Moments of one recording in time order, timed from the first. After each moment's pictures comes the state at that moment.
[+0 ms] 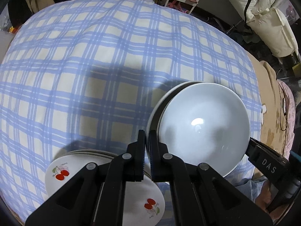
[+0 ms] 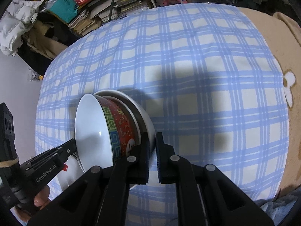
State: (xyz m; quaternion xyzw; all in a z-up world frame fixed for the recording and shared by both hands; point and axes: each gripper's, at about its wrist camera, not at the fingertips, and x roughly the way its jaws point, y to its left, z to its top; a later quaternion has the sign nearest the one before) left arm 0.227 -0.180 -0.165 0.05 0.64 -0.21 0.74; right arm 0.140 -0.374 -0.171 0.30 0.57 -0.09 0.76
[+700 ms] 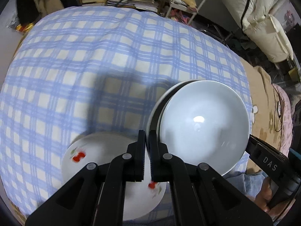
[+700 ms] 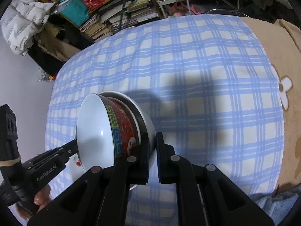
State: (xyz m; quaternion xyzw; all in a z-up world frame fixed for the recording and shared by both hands) left arm 0.206 -0.144 -0.114 0.03 0.63 -0.20 0.75; right arm 0.128 -0.349 -0.126 0.28 0.55 -0.07 0.78
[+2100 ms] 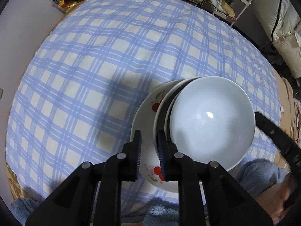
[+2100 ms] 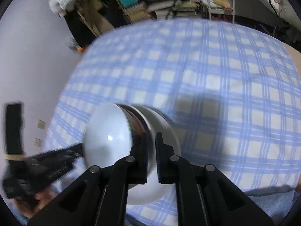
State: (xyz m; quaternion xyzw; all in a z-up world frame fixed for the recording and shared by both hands) left arm 0.147 -0.014 -0.140 0.02 0.62 -0.09 0.78; right arm 0.102 -0.230 -0.122 0.22 0.52 0.04 0.83
